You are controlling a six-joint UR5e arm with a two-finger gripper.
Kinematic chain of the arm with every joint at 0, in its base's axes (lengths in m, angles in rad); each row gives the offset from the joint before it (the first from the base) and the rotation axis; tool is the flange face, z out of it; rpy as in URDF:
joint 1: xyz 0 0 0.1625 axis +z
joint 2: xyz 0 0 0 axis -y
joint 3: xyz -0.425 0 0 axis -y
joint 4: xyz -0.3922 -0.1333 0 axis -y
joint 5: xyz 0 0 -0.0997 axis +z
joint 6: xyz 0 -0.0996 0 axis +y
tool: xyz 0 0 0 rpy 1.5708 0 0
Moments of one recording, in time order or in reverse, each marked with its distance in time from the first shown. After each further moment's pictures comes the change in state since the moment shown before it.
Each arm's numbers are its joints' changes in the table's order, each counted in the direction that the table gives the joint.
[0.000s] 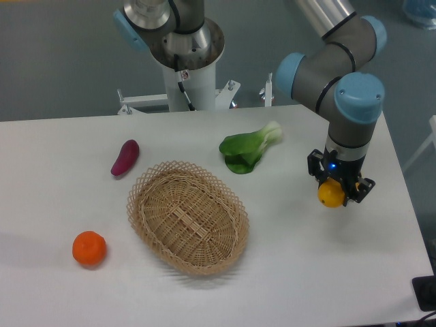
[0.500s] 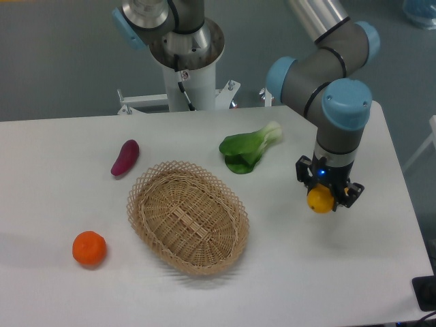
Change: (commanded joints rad) arm -0.069 0.009 -0.009 0.002 0.002 0.091
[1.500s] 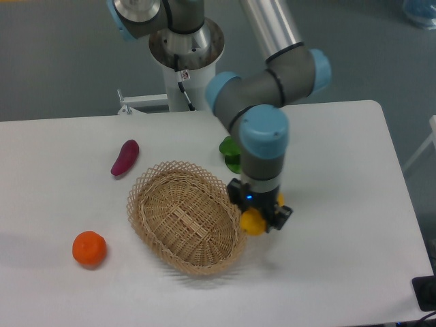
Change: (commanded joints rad) arm -0.279 0.006 -0.052 0.002 -0.009 0.313
